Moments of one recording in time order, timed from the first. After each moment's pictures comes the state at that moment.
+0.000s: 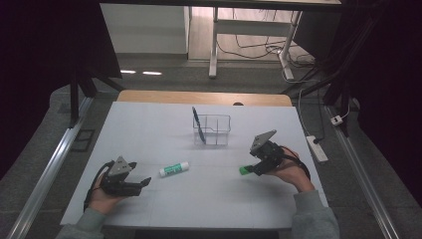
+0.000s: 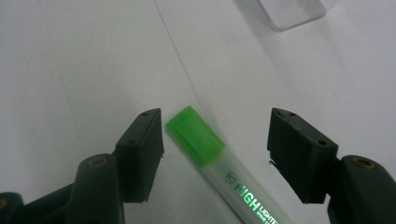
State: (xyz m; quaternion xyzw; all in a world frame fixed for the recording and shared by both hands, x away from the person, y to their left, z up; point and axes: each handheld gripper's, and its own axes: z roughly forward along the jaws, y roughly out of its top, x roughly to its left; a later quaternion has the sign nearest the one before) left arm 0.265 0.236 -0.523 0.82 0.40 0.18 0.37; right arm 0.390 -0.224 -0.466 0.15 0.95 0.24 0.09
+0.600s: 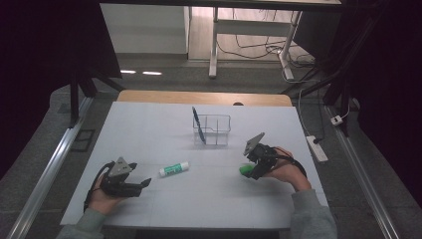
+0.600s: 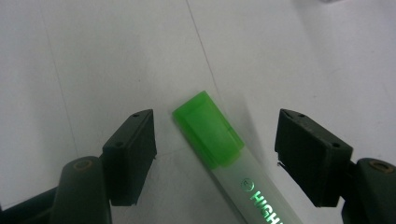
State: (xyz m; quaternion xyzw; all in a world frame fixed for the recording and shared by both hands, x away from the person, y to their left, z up) left arm 0.264 0.235 -0.524 0.82 0.39 0.18 0.37; right arm 0.399 -0.211 -0.487 0.11 0.97 0.19 0.07
